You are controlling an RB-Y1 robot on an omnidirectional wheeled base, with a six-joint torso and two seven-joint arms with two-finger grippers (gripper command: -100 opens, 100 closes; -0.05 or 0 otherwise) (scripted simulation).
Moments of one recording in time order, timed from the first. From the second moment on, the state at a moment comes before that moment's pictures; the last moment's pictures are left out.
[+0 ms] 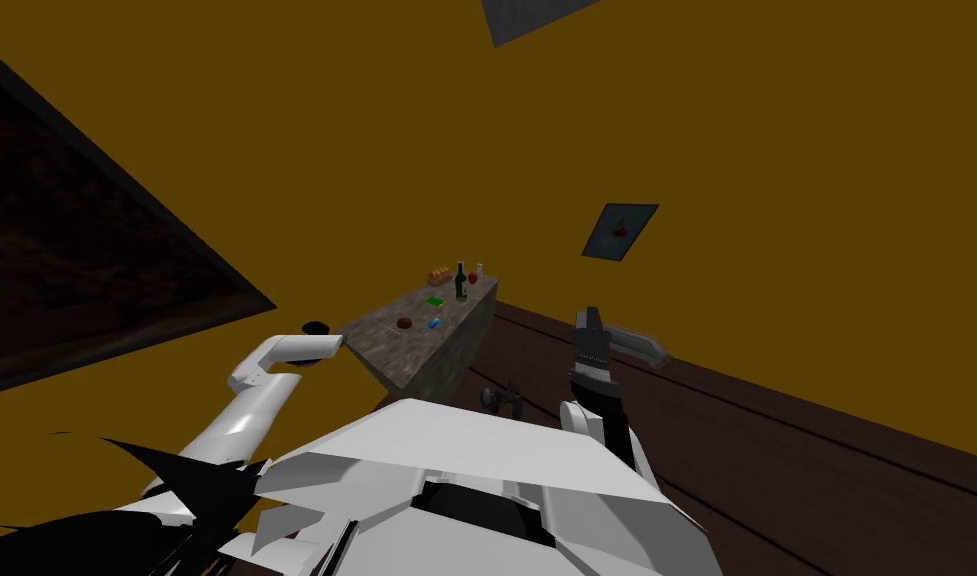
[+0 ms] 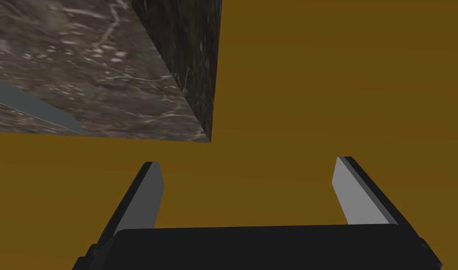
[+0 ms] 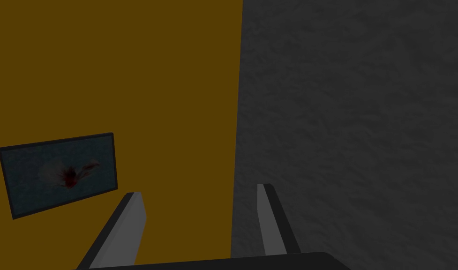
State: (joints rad) left arm 0.16 0.63 0.54 -1.54 0.11 1.12 -0.72; right arm 0.47 -0.01 0.04 -2.25 0.03 -0.44 0.16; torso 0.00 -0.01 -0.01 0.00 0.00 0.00
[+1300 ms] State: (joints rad) left arm 0.00 0.67 0.57 -1.31 0.13 1.27 -0.75; right arm 0.47 -0.01 0.04 -2.25 0.03 -0.44 0.16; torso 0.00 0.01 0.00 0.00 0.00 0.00
